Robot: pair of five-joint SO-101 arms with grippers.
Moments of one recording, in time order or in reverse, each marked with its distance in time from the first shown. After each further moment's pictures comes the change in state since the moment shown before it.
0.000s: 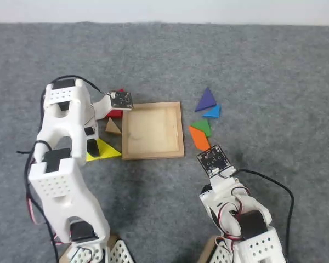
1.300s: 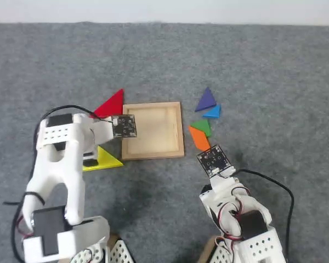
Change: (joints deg) left arm -0.6 -38.6 40.1 -21.0 -3.4; right arm 0.0 0.0 0.0 0.0 0.0
